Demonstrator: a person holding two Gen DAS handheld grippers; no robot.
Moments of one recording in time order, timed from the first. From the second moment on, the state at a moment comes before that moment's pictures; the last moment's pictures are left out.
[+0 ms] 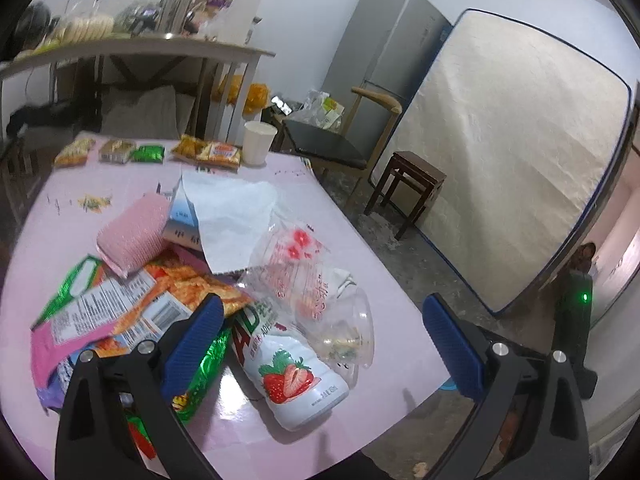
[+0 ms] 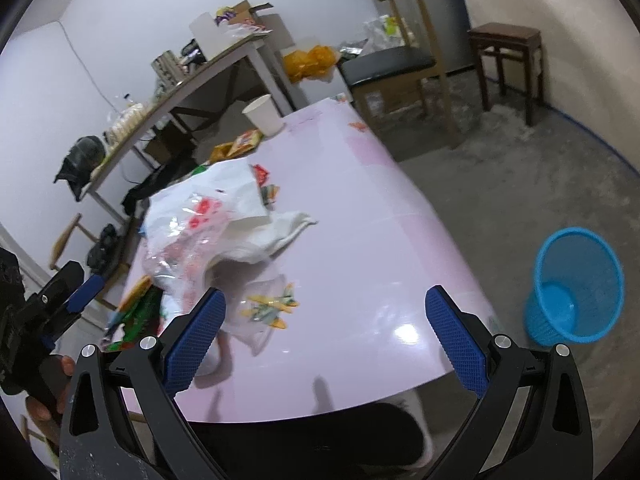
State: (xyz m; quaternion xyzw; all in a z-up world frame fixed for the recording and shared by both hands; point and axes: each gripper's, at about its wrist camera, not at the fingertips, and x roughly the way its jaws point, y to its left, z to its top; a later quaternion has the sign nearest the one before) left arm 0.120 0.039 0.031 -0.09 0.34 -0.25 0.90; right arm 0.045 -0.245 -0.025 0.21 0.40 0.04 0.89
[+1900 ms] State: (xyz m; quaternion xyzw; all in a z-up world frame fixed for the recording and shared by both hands) left arm 0.141 -0.015 0.044 -0.01 0.35 -0.23 0.91; right arm 0.074 -0.247 -0.049 0.39 0.42 0.25 0.78
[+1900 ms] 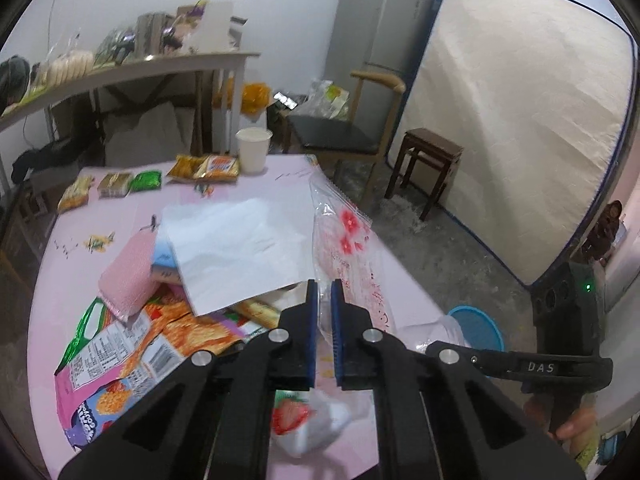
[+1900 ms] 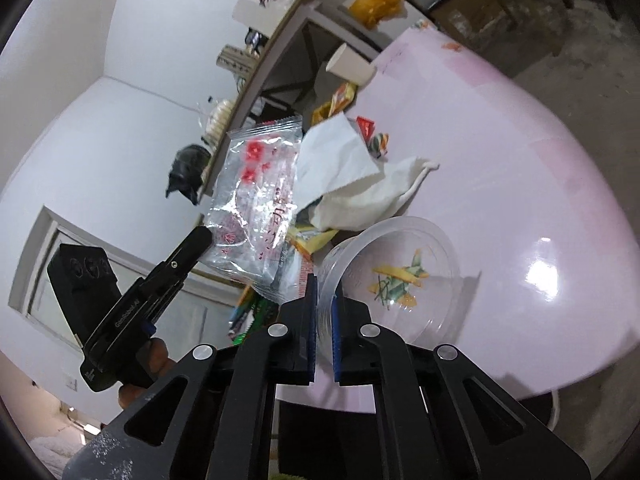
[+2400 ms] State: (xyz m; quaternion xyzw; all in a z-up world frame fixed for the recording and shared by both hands) left arm 0.130 -0.212 0.037 0.01 0.39 -0.38 0.84; right arm -0.024 -0.421 -0.040 0.46 0.31 0.07 0.83
